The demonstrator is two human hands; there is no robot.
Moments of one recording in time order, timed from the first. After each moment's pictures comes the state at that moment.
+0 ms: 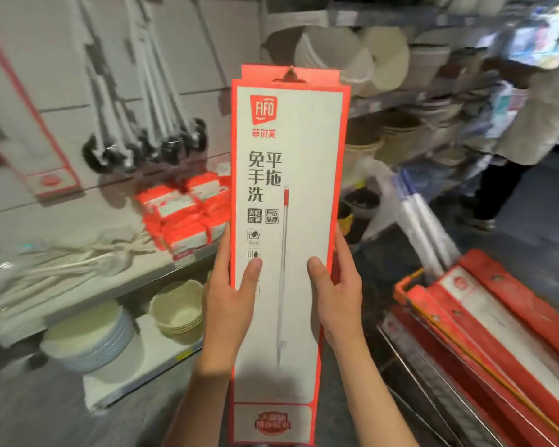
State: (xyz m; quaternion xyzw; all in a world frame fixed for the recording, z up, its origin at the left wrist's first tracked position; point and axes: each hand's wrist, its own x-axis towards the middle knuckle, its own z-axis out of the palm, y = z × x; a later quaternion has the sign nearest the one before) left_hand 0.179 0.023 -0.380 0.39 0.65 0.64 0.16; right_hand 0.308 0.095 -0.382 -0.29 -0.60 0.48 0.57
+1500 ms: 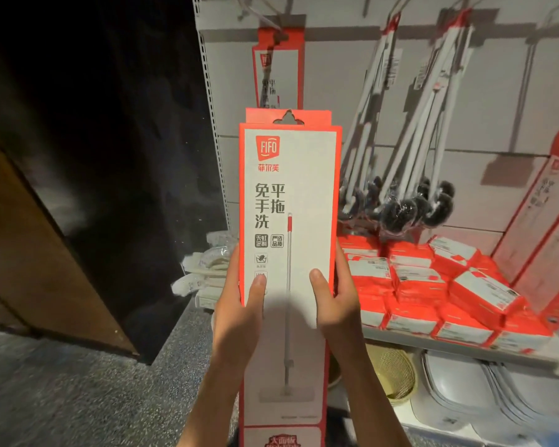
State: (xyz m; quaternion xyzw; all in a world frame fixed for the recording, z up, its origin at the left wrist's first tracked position) left_hand -0.087 0.003 -0.370 0.11 0.77 0.62 -0.09; right_hand -0.064 0.150 -0.386 0.01 -0.68 0.66 0.32
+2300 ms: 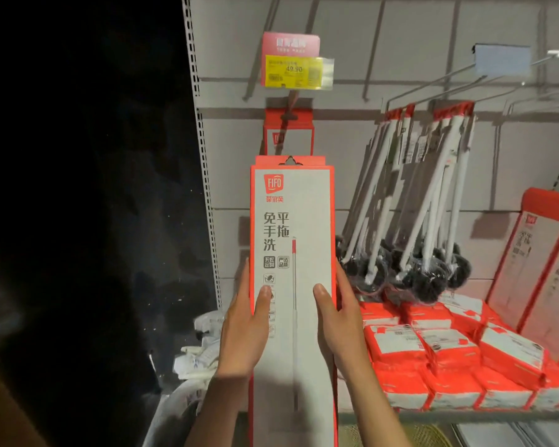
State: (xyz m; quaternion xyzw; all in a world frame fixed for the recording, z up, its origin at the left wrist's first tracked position) left_hand -0.340 -0.056 -0.345 0.26 0.74 0.62 -0.03; right_hand -0.263 0.083 -0.336 -0.07 -0.68 0.61 0.41
